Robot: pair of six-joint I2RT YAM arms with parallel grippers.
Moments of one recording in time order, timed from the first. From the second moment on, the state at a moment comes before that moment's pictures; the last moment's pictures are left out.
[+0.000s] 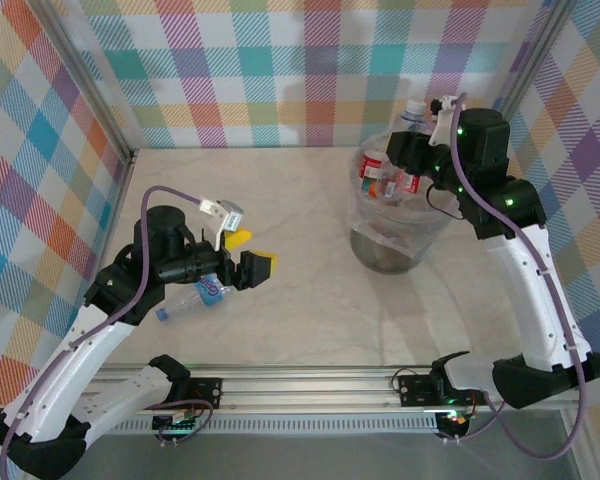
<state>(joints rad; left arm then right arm) -0.57 0.86 1.12 -0.66 0.46 -0.20 0.33 1.30 1.75 -0.80 -0.08 0.34</state>
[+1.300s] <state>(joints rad) -0.57 0.87 1.06 -0.66 0.41 -0.22 0.16 1.71 1.96 -1.16 -0.14 0.28</state>
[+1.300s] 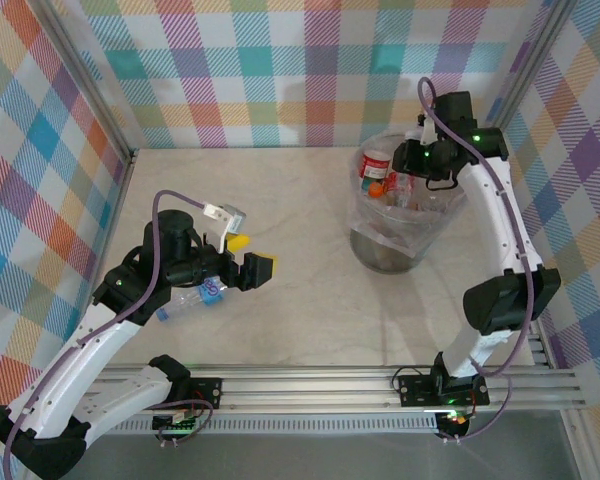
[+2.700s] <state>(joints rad) -0.43 0.96 1.03 -1.08 -0.13 -0.60 0.16 1.49 1.63 -0.96 -0.25 0.20</state>
